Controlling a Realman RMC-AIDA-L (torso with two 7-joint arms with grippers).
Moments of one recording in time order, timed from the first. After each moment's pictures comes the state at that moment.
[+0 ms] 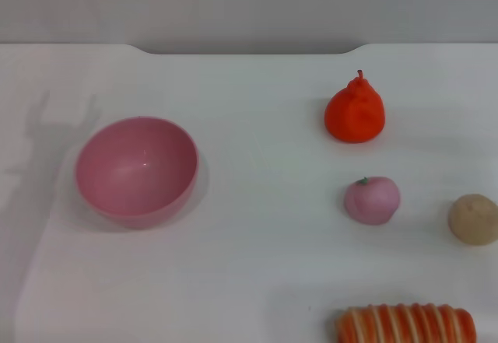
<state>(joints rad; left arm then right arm) -0.28 -2.07 1.61 0.40 -0.19 1.34 -0.30 0.32 2.08 -1.96 -0.35 -2.29 1.30 2.90</state>
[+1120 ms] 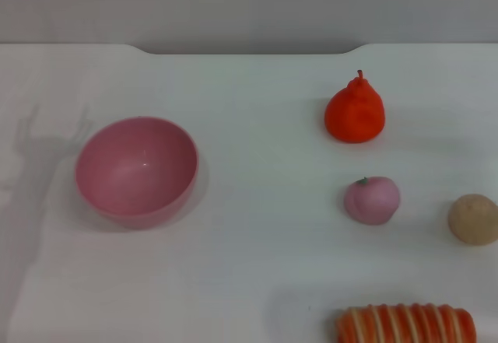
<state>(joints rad) -0.25 -2.07 1.63 0.36 -0.20 1.40 -0.21 0.32 2.08 -1.96 -0.34 -2.29 1.30 2.94</state>
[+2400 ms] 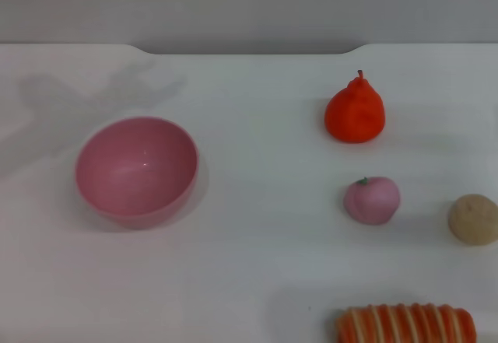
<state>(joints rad) -0.45 -1.82 0.97 1.18 1.54 1.31 -2.17 0.34 2.08 -2.01 -0.34 -2.30 1.25 2.95</state>
